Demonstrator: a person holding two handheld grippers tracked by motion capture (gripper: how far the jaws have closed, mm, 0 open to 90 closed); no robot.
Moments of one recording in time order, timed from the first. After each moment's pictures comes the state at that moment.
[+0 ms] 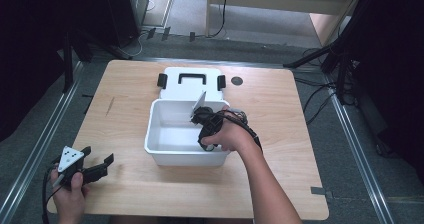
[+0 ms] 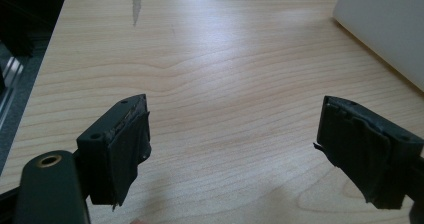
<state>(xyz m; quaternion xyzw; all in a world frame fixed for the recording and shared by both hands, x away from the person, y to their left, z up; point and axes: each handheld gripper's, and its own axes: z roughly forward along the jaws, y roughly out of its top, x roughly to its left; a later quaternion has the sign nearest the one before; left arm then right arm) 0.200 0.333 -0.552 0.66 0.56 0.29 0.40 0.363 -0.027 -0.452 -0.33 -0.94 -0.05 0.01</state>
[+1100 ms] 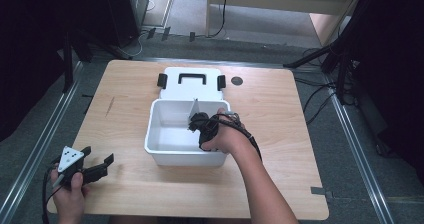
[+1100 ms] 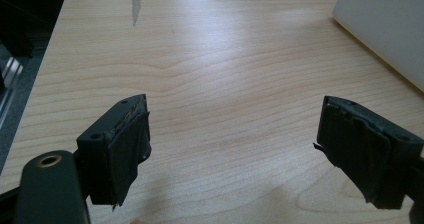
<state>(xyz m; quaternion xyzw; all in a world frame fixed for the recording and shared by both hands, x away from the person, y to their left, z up) 0.200 0.333 -0.552 0.66 0.56 0.29 0.41 0.357 -0.018 -0.466 -0.29 -0.96 0.02 -0.04</state>
